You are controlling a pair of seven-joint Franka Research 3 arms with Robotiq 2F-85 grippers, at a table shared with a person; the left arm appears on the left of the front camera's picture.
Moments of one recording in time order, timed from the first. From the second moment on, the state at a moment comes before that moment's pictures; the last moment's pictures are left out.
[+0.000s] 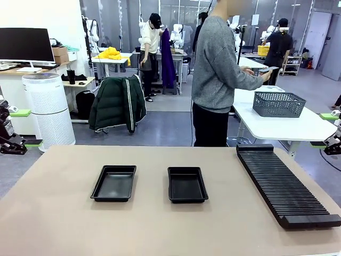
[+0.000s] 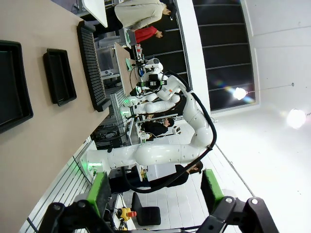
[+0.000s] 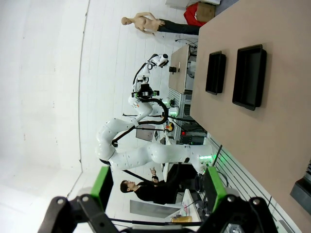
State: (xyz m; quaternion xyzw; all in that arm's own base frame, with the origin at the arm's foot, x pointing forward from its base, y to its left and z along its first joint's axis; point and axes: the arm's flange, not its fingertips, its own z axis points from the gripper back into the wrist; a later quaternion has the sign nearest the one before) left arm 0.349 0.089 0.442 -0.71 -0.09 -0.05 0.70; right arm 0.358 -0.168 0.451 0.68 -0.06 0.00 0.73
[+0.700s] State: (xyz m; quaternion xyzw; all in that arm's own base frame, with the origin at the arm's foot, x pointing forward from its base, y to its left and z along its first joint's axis) left arm 0.349 0.089 0.442 -0.71 -0.09 -0.05 0.70; right arm 0.358 -0.168 0.451 0.68 -0.06 0.00 0.73
